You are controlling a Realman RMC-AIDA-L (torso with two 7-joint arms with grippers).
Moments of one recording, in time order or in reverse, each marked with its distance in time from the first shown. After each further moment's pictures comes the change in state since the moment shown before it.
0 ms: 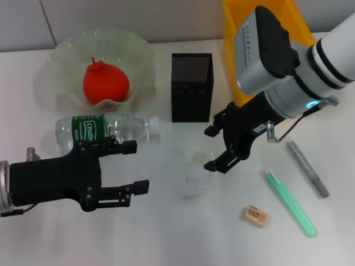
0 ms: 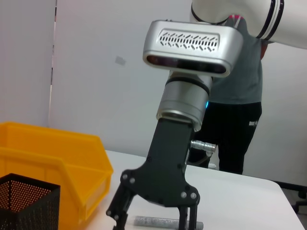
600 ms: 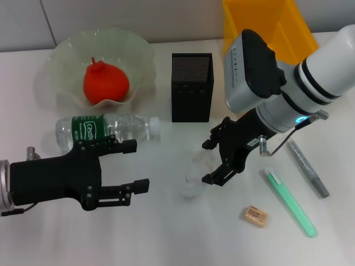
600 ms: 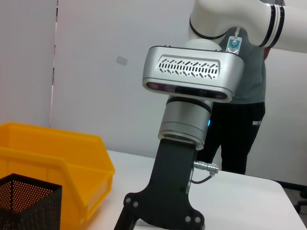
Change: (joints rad) left arm 0.002 -0.002 -0.001 0.004 0.000 -0.005 0.000; right arm 0.003 0.002 -0.078 0.086 0.012 0.077 0.001
